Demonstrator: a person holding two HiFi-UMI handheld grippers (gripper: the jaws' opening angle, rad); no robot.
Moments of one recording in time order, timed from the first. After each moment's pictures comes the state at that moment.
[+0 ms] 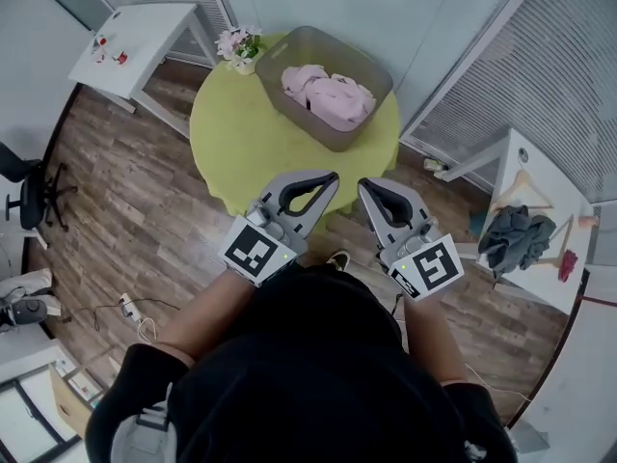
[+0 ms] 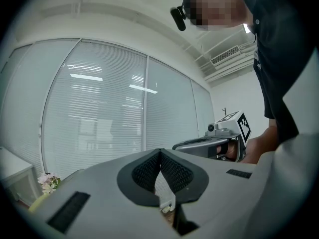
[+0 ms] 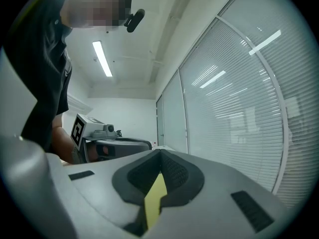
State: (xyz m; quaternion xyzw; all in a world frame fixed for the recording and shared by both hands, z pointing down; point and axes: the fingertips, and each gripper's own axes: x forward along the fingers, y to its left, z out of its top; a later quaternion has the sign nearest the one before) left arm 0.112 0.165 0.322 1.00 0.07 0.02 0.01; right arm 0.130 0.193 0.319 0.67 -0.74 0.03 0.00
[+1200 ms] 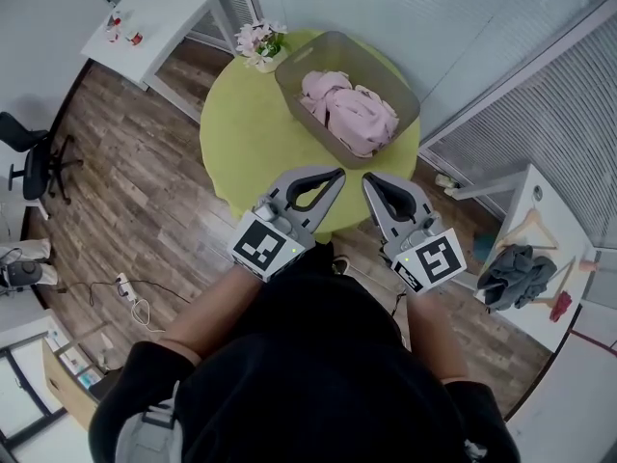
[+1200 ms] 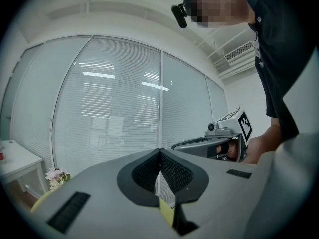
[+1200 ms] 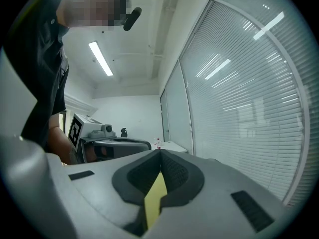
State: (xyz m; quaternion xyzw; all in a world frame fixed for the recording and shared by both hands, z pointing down) left arm 0.155 0.087 0.344 1.00 0.01 0.04 0.03; right arm 0.176 0.110 0.341 0.63 -0.78 0.06 0.01
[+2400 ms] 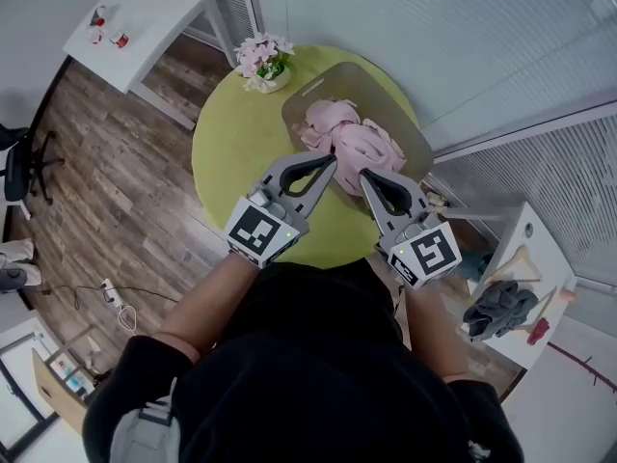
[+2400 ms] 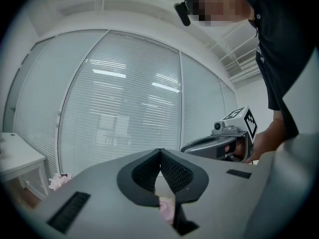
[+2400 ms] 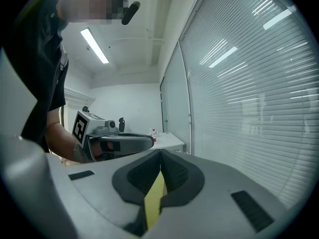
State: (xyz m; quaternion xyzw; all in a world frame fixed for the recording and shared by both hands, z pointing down) left arm 0.207 -0.080 0.369 1.00 -0.02 0.03 0.05; right arm 0.229 -0.042 0.368 0.62 -0.78 0.09 0.07
